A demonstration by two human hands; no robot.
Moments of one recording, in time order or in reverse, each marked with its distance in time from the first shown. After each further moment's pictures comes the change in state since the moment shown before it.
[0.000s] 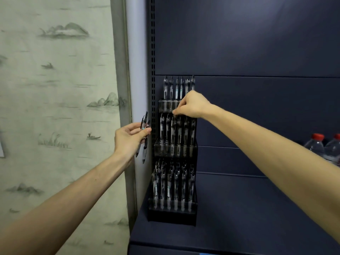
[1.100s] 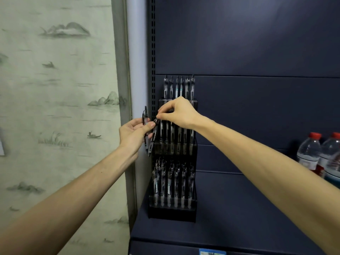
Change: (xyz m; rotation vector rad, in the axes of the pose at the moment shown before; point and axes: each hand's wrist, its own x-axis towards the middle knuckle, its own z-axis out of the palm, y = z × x) left_hand -0.006 0.015 0.015 -0.165 -0.019 -0.037; right_hand -0.016 -0.015 0.039 0.230 0.064 -0.304
